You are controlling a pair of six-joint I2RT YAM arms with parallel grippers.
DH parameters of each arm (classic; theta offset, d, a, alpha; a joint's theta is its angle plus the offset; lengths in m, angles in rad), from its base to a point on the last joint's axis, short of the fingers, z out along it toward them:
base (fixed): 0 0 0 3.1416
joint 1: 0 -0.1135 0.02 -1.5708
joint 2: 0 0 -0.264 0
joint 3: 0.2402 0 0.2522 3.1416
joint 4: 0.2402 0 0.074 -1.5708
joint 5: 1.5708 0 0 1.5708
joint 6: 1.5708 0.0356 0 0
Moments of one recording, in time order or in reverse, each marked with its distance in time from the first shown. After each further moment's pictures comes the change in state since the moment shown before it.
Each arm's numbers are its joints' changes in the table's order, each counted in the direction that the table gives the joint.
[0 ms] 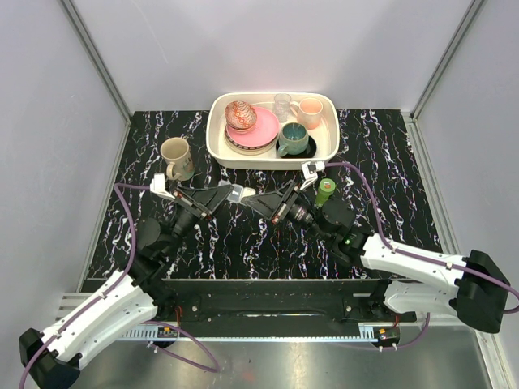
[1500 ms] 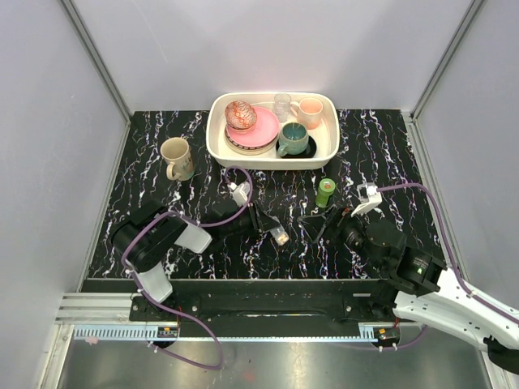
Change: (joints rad) left arm 0.002 -1.170 0.032 -0.529 0.401 0.428; right arm 0.000 0.592 -0.028 0.957 0.348 -0.340
